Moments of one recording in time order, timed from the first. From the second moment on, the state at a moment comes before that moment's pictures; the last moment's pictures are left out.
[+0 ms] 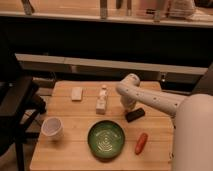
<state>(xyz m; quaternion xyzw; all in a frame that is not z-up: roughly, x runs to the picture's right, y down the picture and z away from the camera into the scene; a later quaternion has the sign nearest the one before) 0.165 0.136 0.919 -0.30 -0.05 -0.37 0.88</state>
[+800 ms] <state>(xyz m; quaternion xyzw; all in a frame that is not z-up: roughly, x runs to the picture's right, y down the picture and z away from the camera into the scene) 0.150 0.135 0.922 -0.30 -0.05 -0.42 0.85</state>
